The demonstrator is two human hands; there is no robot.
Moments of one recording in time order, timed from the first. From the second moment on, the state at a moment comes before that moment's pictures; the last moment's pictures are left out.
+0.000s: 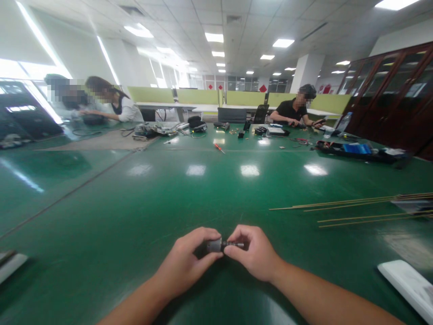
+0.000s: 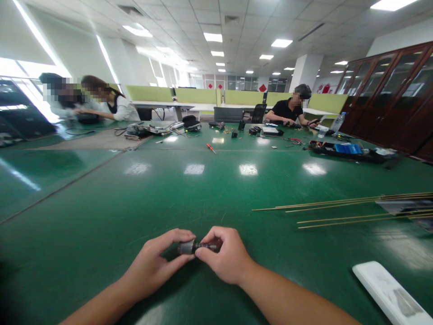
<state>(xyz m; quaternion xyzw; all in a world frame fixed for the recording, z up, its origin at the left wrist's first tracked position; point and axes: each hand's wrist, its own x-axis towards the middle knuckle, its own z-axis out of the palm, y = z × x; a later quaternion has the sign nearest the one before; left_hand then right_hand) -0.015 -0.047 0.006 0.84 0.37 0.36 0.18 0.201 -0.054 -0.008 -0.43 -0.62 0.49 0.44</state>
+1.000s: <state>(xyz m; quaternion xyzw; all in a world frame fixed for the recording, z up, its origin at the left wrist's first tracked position) -0.016 -0.048 0.009 0.84 0.37 0.37 0.17 0.203 -0.052 -0.011 -0.43 -0.62 0.49 0.44</state>
